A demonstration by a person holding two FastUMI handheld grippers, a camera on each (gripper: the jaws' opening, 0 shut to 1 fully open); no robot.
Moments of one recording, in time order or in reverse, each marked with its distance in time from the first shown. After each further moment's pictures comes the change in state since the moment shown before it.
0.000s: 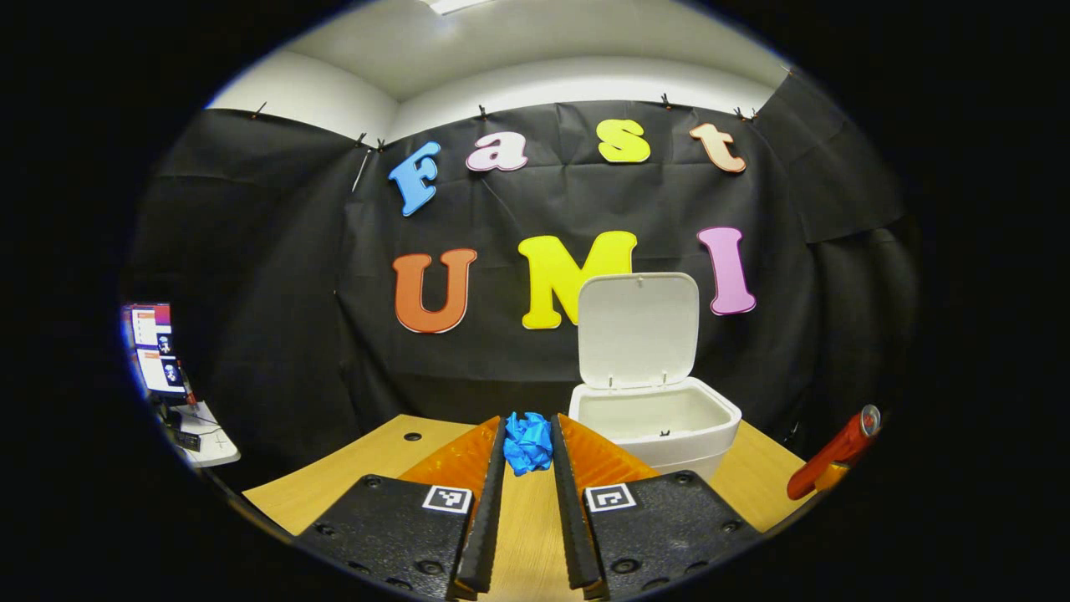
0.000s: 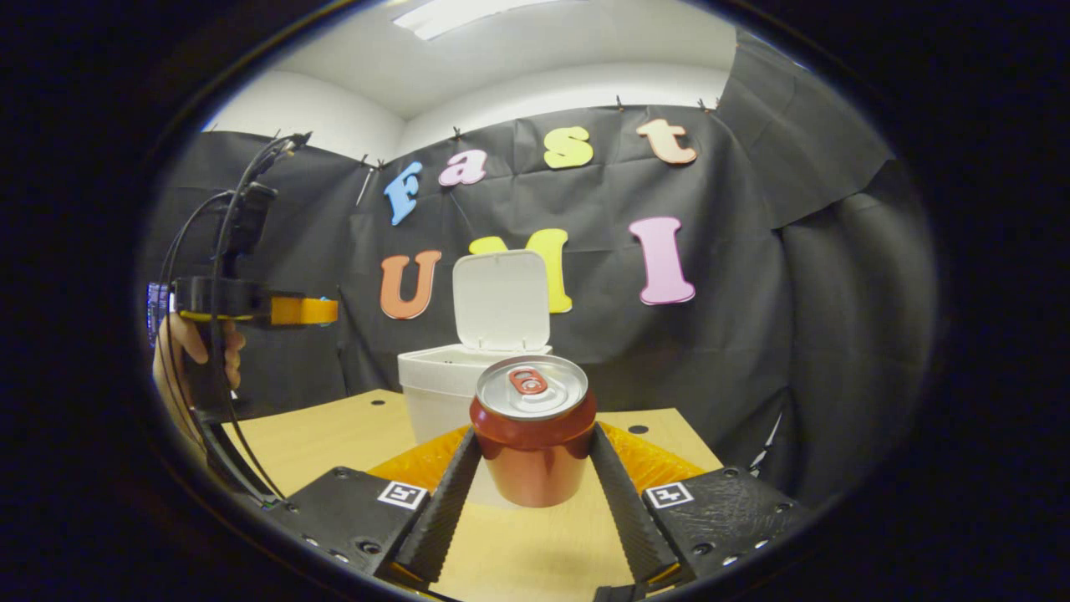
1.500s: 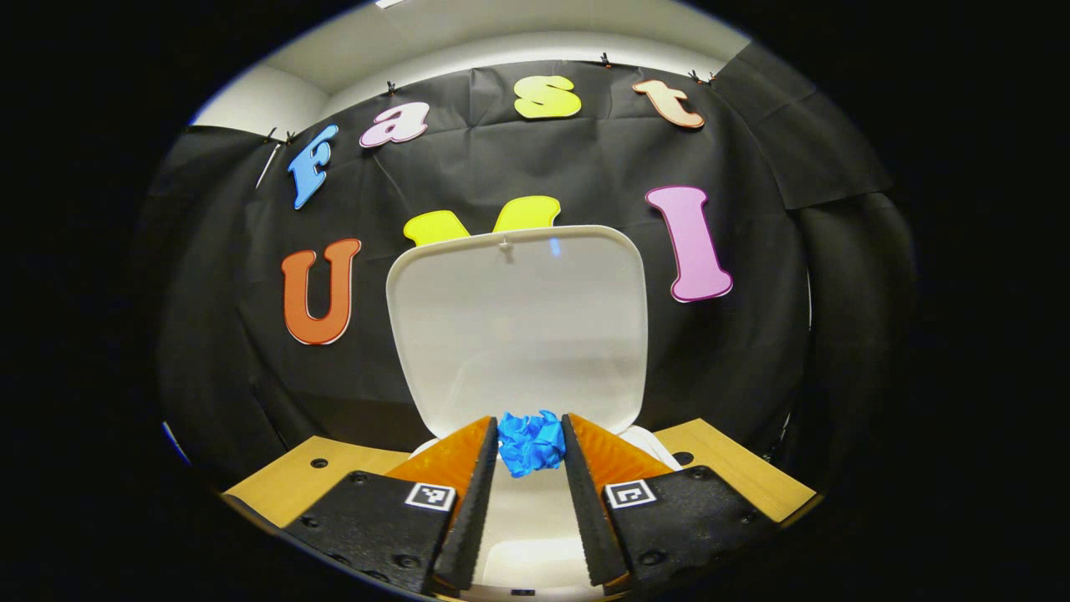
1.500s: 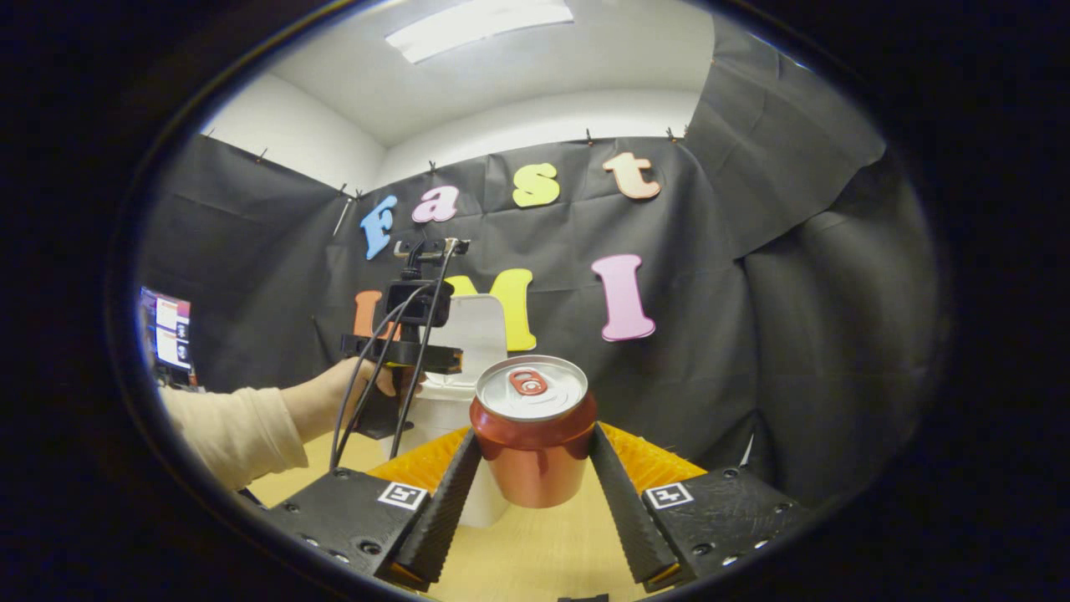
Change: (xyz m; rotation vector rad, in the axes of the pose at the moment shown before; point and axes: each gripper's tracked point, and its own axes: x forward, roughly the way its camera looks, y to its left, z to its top) left arm 0.159 -0.152 -0.020 0.055 0.027 -0.167; right arm -0.024 -0.037 0.027 0.000 -0.140 -0.067
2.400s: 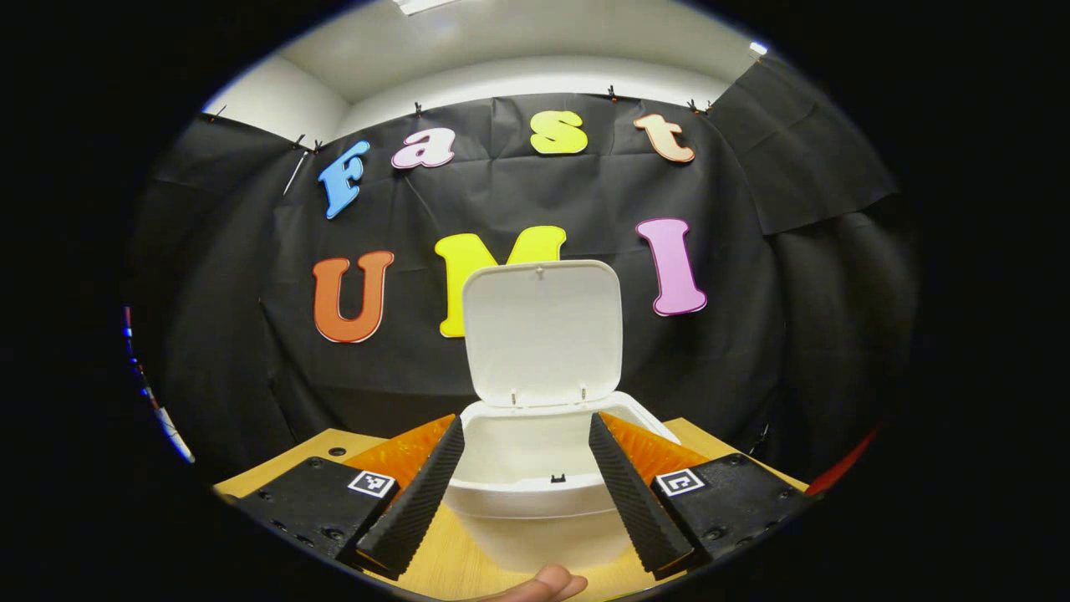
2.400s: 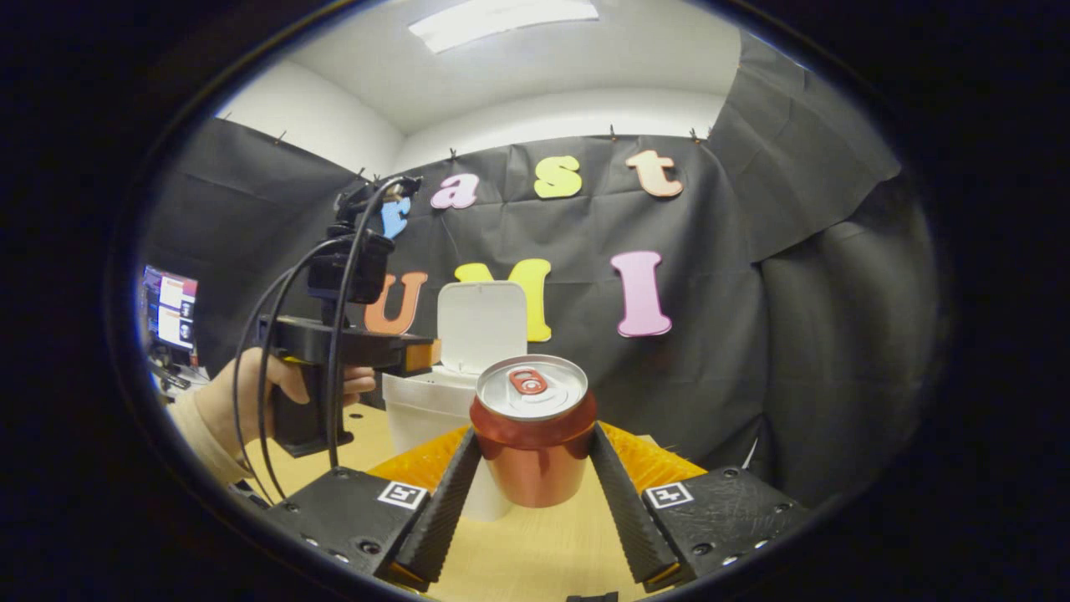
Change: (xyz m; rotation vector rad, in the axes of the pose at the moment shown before) left arm -0.125 0.028 -0.014 -0.031 -0.071 0.003; right arm 0.004 0.032 -0.009 -0.057 0.010 0.035
